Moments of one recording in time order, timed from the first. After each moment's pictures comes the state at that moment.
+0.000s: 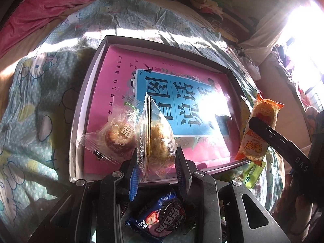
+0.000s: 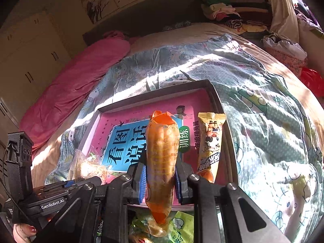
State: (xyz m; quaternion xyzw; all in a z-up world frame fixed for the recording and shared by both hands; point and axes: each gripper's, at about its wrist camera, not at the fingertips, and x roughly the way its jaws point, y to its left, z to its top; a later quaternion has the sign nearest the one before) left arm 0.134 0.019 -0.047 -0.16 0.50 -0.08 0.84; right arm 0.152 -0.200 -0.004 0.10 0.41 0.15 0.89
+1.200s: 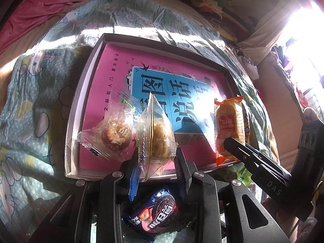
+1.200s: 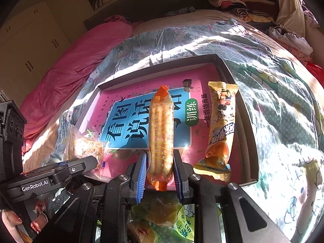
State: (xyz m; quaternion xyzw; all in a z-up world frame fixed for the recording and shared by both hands) left arm 0.135 0.017 -0.044 -0.17 0.51 -0.09 0.84; right arm 0.144 -0.187 -0.032 0.09 0.46 0.17 0.87
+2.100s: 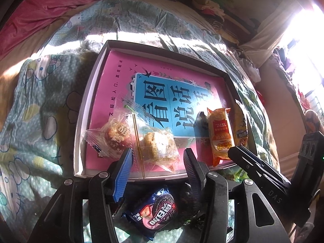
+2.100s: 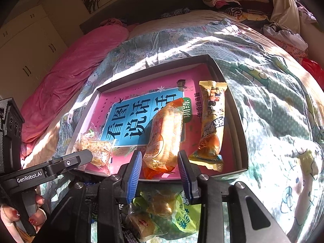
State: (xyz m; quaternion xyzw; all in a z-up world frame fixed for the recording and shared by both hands) left arm 0.133 0.022 -0.031 -0.17 0.51 -0.08 0.84; right arm 0.133 -0.195 -0.024 0.10 0.46 0.15 0.87
